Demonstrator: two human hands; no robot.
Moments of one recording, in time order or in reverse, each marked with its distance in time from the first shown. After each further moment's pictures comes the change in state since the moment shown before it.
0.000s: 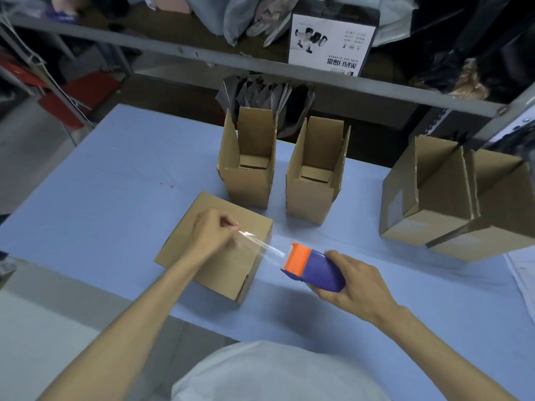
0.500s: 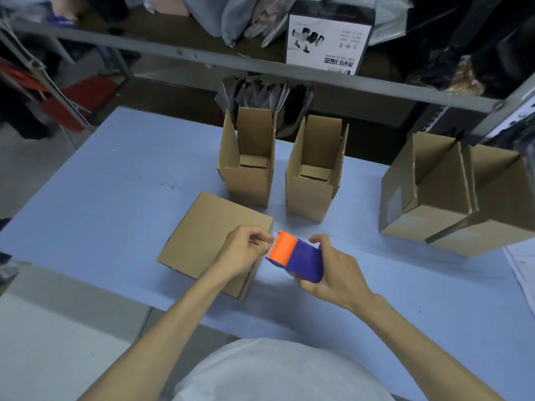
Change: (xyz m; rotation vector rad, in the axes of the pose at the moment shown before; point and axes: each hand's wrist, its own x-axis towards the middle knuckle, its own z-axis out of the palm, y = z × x) left_hand -0.032 0.023 0.032 -0.139 -0.204 0.036; right_hand 0.018 -0.022 0.017 0.145 0.042 0.020
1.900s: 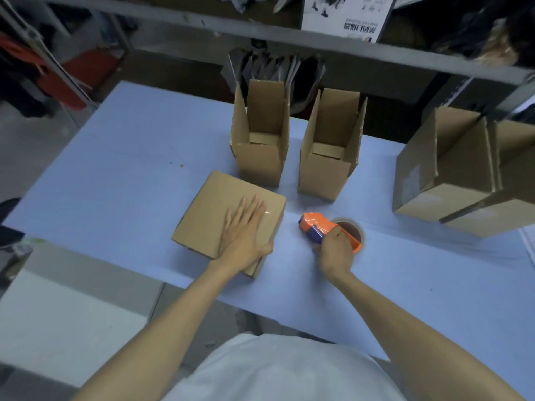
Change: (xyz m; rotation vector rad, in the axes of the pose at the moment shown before) left_hand 0.005 -0.069 0.011 0.696 0.077 0.129; right_hand 0.031 0.012 0.077 -0.143 -0.031 0.646
